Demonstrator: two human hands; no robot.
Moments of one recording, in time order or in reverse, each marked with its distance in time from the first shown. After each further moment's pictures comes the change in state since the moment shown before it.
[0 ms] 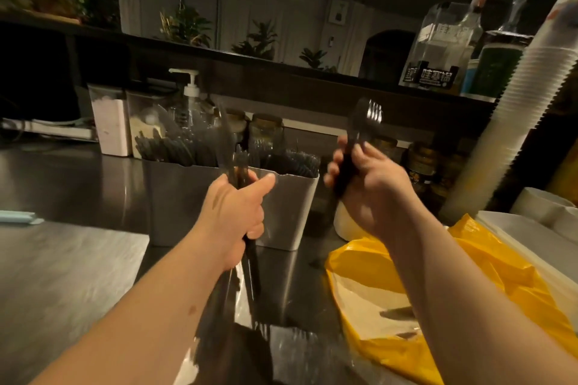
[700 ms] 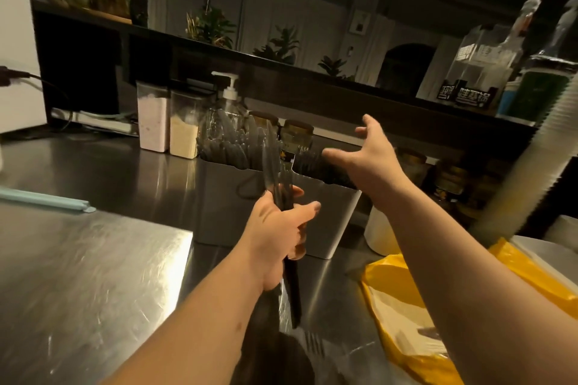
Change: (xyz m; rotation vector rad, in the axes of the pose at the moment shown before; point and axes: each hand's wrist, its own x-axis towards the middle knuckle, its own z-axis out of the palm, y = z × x) left_hand -0.016 -0.002 -0.025 -0.093 -0.095 -0.061; right_hand 0.050 0.017 0.059 -1.185 0.111 -0.387
